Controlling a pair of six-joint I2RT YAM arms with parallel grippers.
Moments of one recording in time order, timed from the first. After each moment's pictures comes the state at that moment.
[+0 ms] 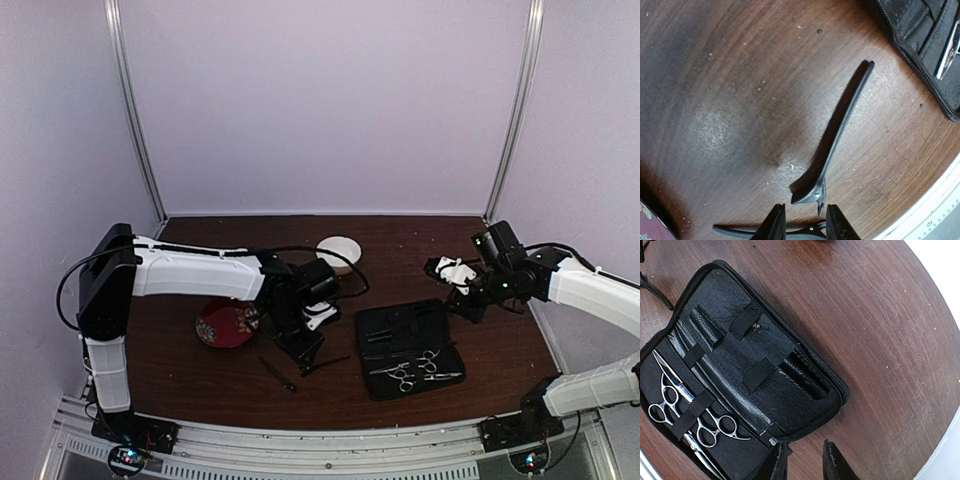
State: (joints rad) left arm -1.05 1.97 1.45 -0.88 0.11 -0.26; right arm 0.47 1.14 0.81 -0.62 -0.06 -0.50
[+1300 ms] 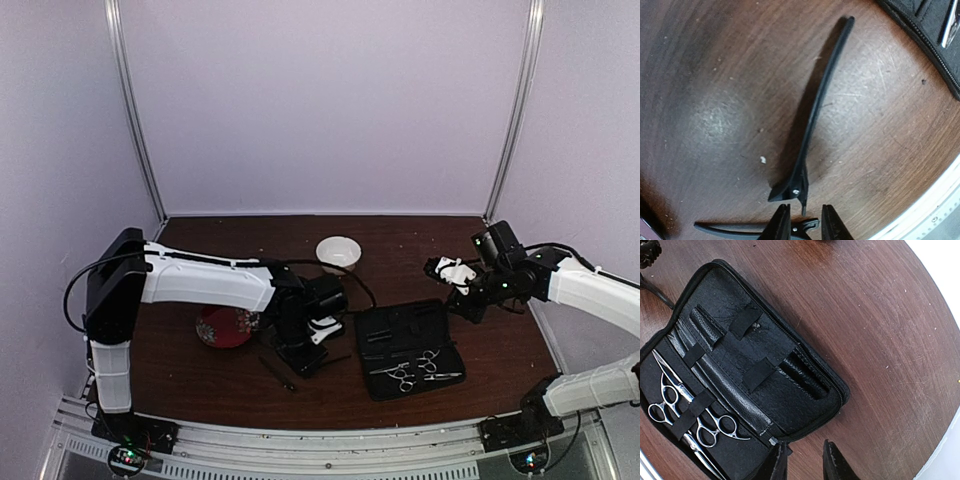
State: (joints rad) left arm -1.10 2.01 1.46 -0.91 0.11 -0.26; right arm 0.47 1.14 0.81 -0.62 -0.06 -0.50
